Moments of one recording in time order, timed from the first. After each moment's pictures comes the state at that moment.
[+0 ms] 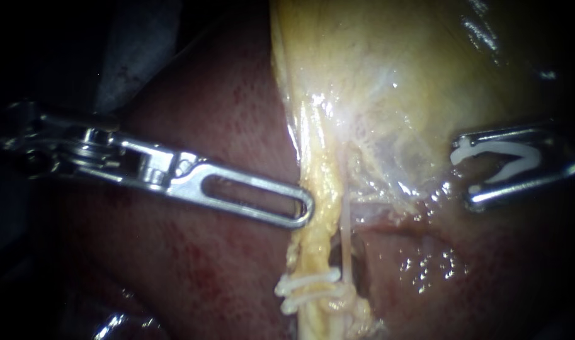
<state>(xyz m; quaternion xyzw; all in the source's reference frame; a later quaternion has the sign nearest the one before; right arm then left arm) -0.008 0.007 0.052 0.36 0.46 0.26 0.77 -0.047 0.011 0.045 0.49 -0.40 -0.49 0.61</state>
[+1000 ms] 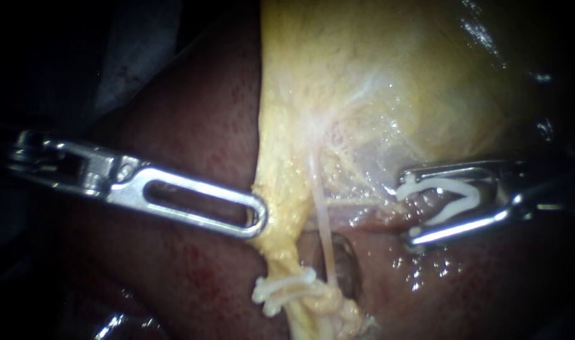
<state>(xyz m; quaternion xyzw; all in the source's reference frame) -0.001 0.000 0.056 0.37 0.46 0.23 0.78 -0.042 0.010 0.040 0.49 -0.40 -0.49 0.60</state>
